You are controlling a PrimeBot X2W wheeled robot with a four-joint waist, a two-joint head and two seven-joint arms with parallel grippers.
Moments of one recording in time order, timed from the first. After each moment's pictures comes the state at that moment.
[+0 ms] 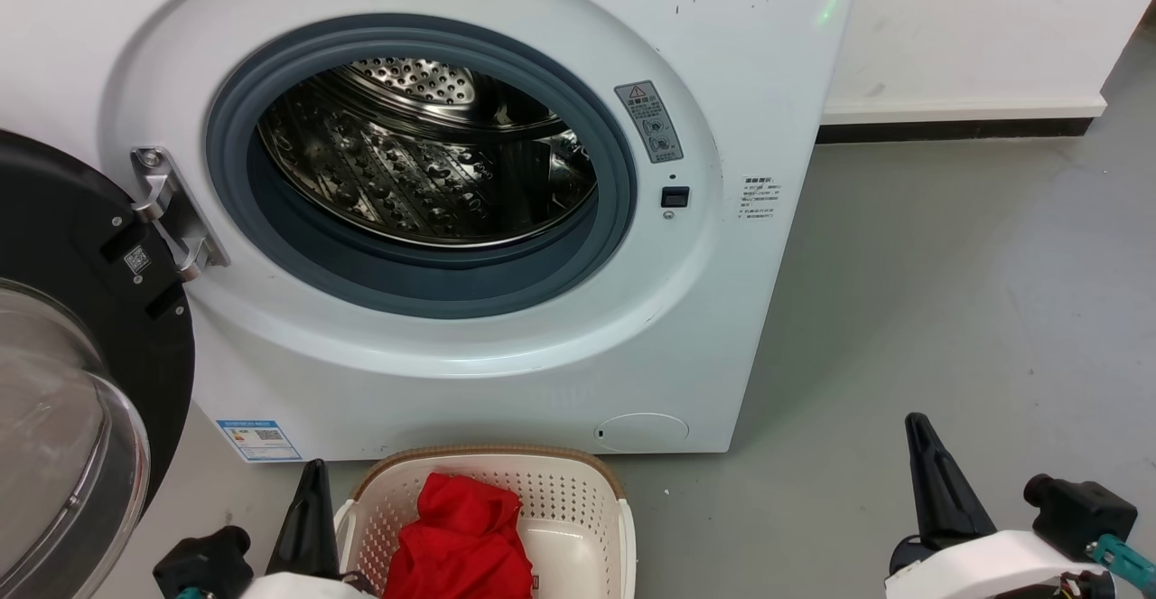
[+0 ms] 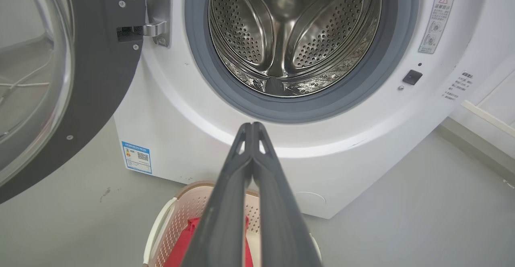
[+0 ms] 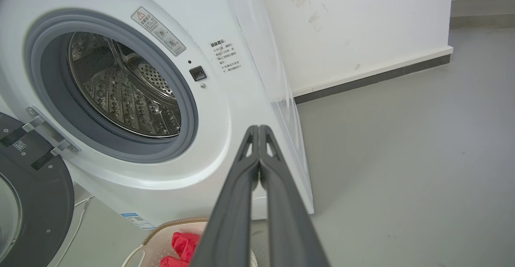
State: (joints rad) left arm 0.11 0.05 0.02 0.12 -0.35 -0.03 -0.18; right arm 0.04 -0.06 0.03 0.19 0.38 0.13 -0.20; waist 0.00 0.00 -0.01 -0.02
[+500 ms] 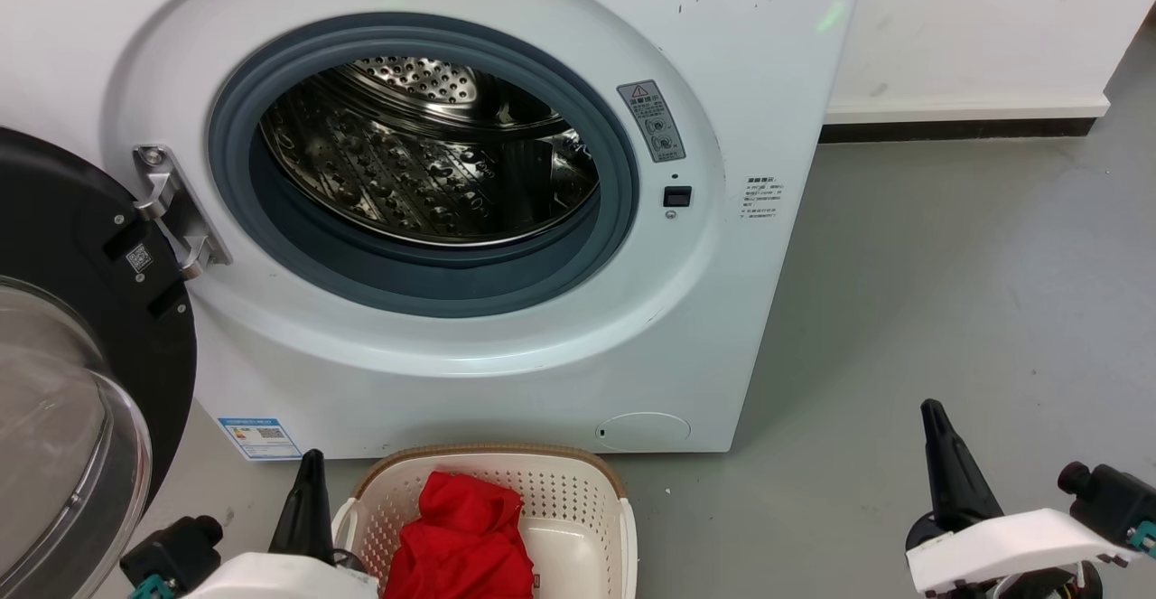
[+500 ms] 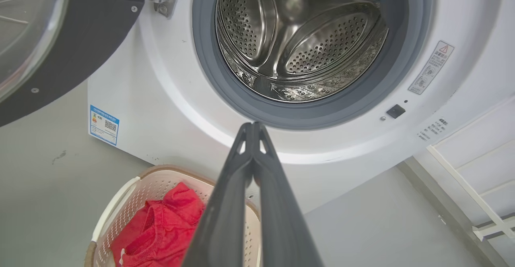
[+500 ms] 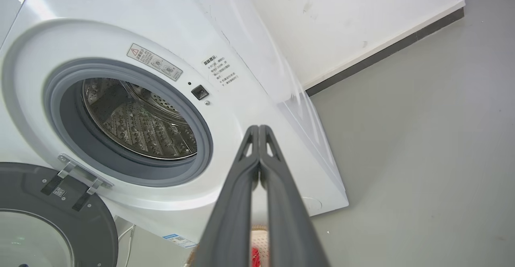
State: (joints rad) left arm 0.07 0.05 0.04 0.15 -0.61 -0.05 -0.12; right arm 0.01 -0.07 0.02 0.20 0.65 0.13 -0.15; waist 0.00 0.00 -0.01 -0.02
